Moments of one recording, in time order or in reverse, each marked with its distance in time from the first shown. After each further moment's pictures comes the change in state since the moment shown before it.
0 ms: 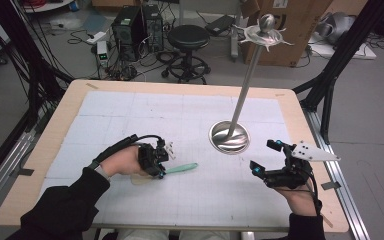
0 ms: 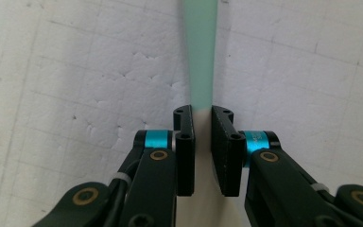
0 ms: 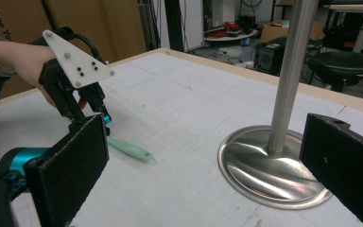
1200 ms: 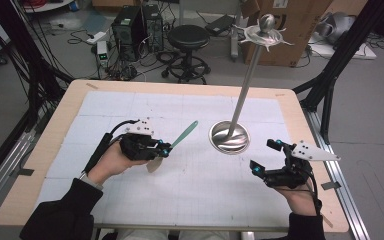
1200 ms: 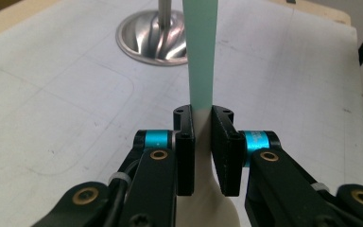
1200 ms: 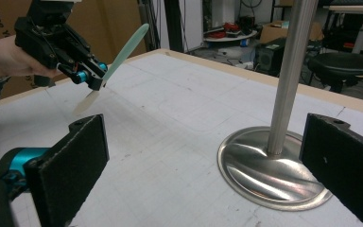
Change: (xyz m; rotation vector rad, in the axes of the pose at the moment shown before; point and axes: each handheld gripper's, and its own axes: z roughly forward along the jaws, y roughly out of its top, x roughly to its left) left arm -0.001 -0.021 -0.054 -0.665 0.068 -0.213; right arm 0.000 0.000 0.001 -0.003 0.001 -0.001
